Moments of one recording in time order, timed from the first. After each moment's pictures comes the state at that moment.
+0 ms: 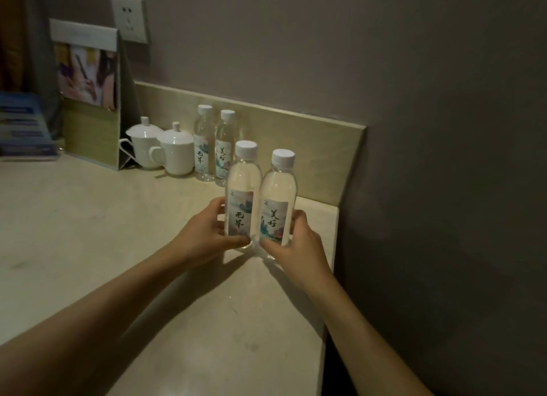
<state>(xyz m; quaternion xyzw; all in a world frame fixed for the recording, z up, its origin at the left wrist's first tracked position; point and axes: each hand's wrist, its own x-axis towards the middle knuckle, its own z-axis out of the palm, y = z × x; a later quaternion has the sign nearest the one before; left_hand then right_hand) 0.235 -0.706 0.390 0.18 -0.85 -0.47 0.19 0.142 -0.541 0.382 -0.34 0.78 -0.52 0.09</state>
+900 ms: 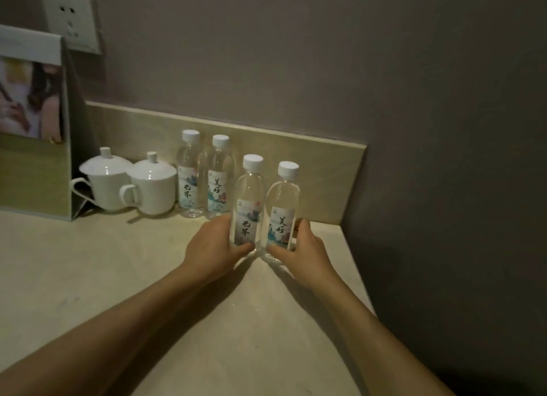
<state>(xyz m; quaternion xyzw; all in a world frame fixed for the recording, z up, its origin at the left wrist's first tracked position) 0.166 -0.798 0.381 0.09 -0.91 -0.32 0.24 0.116 -0.628 0.399 -0.19 0.87 -0.45 0.04</state>
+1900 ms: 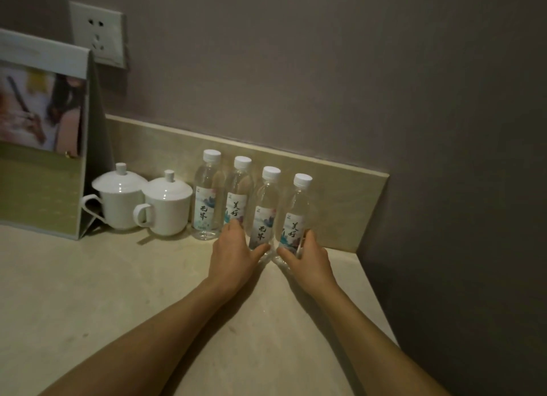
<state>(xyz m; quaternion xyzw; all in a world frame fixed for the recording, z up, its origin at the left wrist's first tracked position) 0.113 -0.820 0.368 0.16 -0.85 -0.37 0.33 0.074 -0.675 0.396 -0.16 0.89 -0.44 -0.02</state>
